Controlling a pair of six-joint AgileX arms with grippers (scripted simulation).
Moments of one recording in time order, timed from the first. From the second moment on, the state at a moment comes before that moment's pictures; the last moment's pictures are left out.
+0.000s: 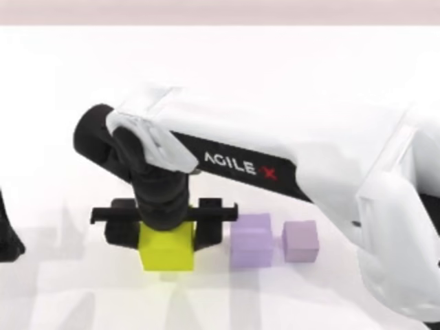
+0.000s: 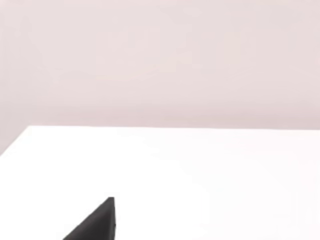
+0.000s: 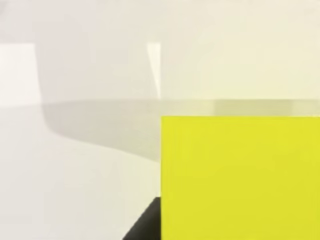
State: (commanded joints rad) left arm 0.02 0.00 0.00 0.00 0.00 0.00; right arm 0.96 2.48 2.13 -1.22 0.01 0.98
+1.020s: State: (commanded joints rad) left arm 0.02 0.00 0.00 0.00 0.00 0.00; right arm 0.96 2.49 2.21 -1.29 0.01 0.98
